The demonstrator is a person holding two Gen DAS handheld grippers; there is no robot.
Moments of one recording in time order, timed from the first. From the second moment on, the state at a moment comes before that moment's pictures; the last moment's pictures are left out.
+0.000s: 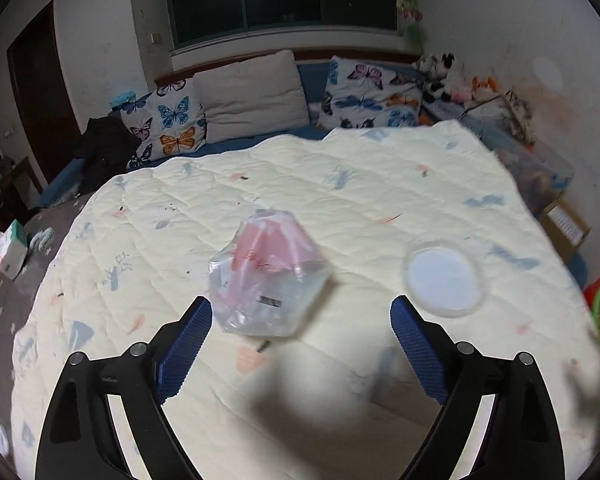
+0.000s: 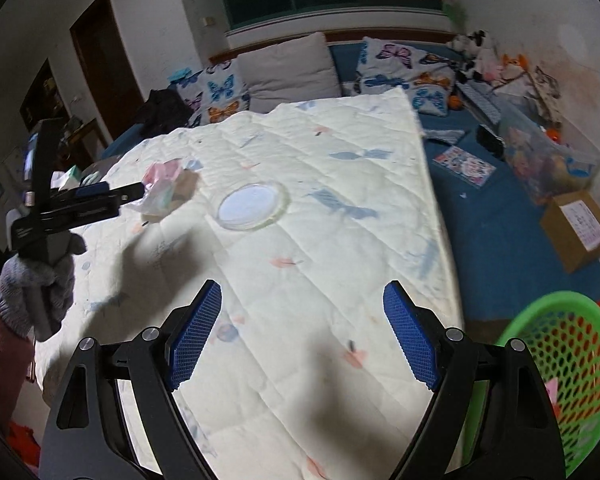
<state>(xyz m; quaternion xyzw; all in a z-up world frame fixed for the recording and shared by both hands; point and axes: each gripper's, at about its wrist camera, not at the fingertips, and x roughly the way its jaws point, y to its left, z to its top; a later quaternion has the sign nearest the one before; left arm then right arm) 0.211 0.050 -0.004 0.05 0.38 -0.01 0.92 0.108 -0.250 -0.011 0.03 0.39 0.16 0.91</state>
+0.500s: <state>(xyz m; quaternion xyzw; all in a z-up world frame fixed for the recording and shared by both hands) 0.257 0.055 -0.038 0.06 0.41 -0.02 0.91 0.175 -0.183 -0.036 0.00 0.41 0.21 0.89</state>
